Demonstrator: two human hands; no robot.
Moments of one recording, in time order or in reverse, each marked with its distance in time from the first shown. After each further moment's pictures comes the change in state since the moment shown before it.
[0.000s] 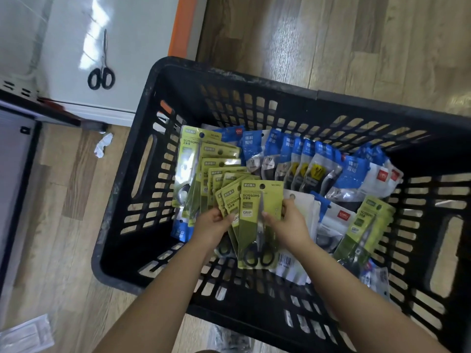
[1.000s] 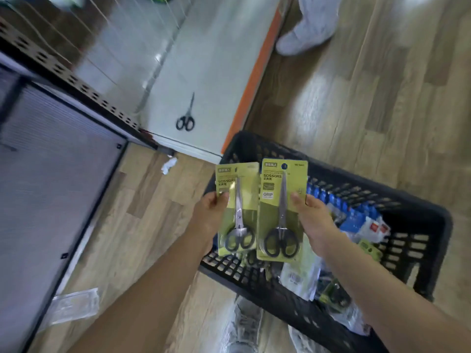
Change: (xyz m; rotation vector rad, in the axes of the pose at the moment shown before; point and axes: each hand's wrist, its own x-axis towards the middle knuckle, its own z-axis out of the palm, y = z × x) left_hand -0.119 0.106 -0.096 -0.173 0.236 0.215; right_hand -0.093 -0.172 -0.024 0.193 -0.025 0.050
